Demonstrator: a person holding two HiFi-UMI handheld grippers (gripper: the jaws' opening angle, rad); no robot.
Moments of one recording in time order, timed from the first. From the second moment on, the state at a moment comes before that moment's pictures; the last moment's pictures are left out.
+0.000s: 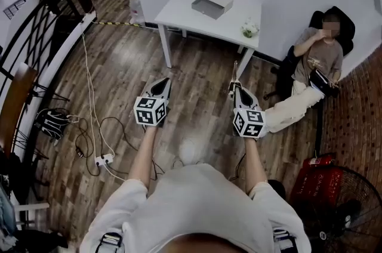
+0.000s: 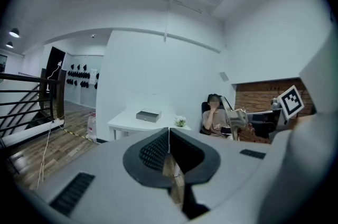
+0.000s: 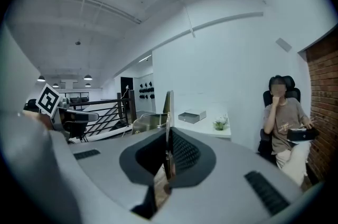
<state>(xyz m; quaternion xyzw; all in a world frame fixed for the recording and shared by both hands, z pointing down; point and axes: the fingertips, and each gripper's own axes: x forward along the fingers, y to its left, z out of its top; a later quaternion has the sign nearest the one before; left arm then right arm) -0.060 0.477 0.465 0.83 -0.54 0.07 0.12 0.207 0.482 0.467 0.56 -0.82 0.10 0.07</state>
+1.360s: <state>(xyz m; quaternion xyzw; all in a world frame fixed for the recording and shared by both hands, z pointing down) -0.026 0.356 0.497 0.83 -0.54 0.07 0.13 0.219 0.349 0.495 0.53 -0.83 0.12 0.07</state>
